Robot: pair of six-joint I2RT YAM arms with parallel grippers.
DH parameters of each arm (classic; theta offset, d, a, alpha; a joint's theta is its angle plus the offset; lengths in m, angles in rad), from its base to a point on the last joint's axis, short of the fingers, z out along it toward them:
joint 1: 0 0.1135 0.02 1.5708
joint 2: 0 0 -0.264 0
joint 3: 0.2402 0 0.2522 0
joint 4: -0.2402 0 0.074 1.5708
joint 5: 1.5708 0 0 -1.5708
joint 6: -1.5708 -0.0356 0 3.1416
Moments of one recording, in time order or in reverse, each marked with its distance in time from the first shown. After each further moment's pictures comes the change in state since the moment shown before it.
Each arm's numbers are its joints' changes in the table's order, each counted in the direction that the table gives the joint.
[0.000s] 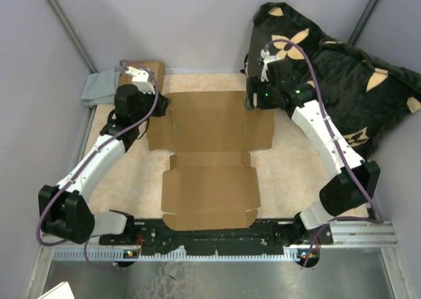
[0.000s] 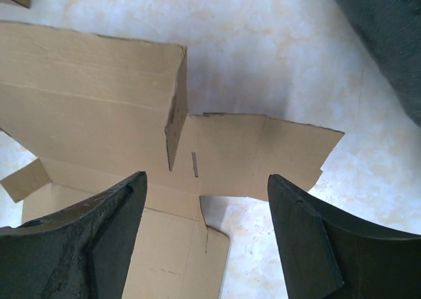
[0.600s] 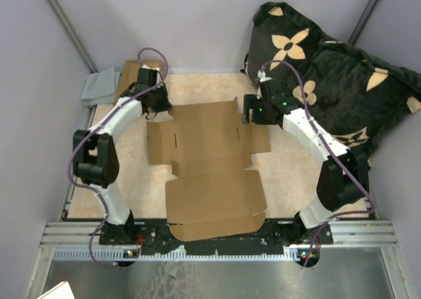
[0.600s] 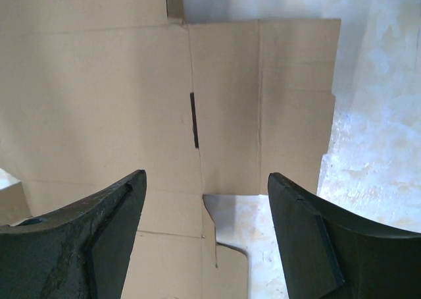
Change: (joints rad) left arm 0.056 -0.601 0.493 -0.473 -0.082 0.137; right arm 0.000 -0.035 -0.272 0.195 -0.002 -0.108
